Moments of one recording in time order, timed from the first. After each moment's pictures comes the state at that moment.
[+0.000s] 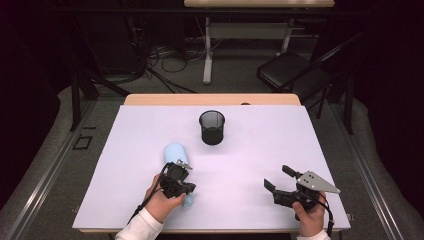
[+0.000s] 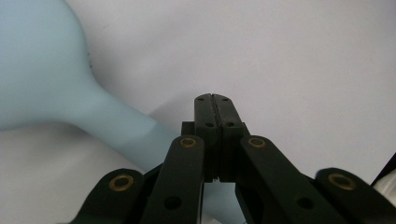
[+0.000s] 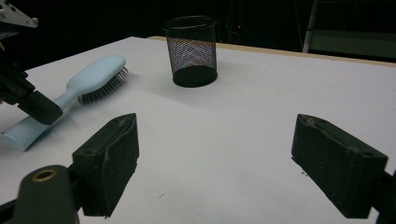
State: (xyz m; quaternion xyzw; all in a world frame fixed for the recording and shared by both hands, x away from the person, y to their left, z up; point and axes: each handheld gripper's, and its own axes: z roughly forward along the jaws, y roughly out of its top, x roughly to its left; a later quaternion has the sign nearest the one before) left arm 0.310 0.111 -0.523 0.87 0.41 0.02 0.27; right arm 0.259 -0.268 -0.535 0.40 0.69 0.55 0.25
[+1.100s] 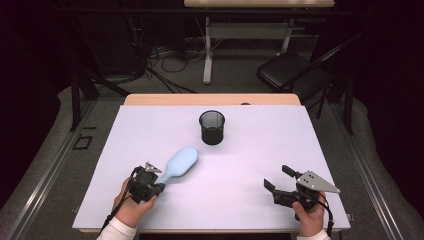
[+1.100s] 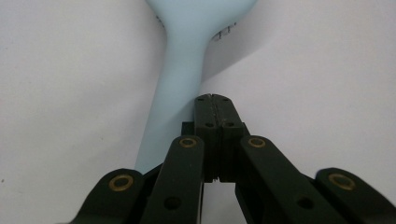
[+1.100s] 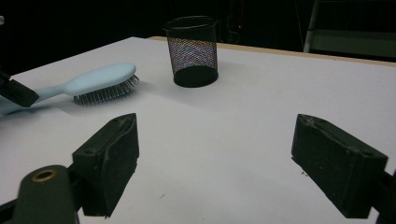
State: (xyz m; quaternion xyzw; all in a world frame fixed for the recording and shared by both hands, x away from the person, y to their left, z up) left arm 0.300 0.185 -0.525 0.85 0.47 0.08 0.24; right arm 0.259 -0.268 -0.535 0.39 0.69 0.55 0.25
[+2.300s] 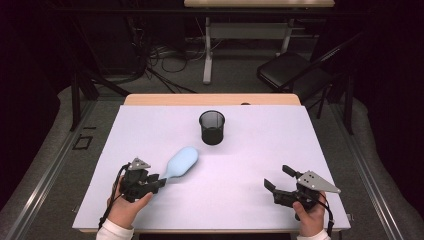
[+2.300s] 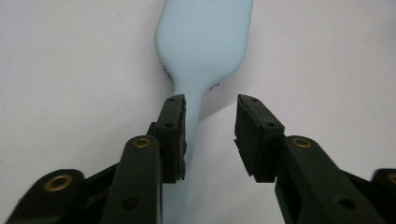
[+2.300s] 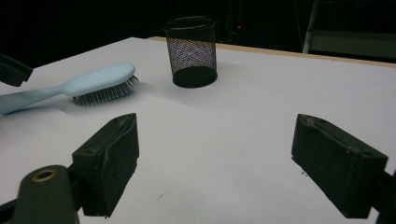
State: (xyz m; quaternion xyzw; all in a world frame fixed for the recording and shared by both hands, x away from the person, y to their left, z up) left arm 0.294 0.202 -0.507 0.81 0.47 0.10 0.35; right arm 0.260 -0.269 -0.535 0.39 0.69 0.55 0.25
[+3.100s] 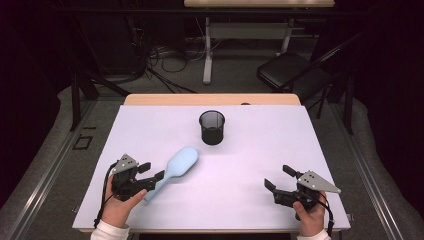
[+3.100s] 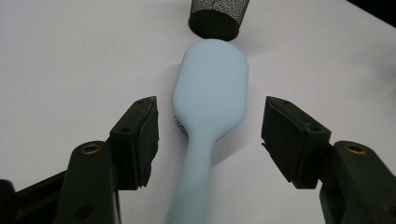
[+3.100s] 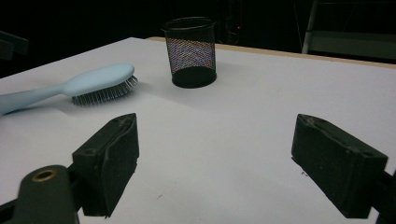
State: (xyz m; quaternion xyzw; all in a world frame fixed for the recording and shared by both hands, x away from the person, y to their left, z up) left arm 0.291 0.220 -0.499 0.76 0.45 0.15 0.45; right arm 0.260 -0.269 -0.534 0.39 0.69 0.55 0.25
